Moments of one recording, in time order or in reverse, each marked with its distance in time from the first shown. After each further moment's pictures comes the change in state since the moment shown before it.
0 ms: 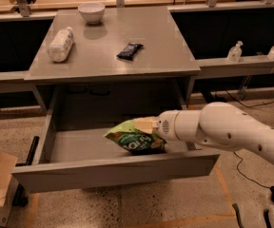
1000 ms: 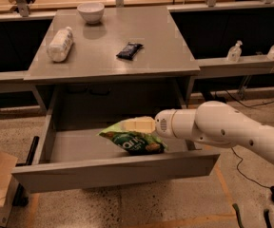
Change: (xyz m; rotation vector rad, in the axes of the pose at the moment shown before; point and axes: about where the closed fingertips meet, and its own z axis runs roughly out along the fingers) arm -0.005 -0.008 0.020 -0.013 -0.002 -0.003
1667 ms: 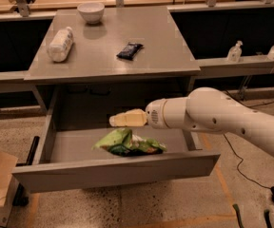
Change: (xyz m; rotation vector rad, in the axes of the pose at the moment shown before) arm -0.026 0.033 0.005 -0.029 0.018 -0.128
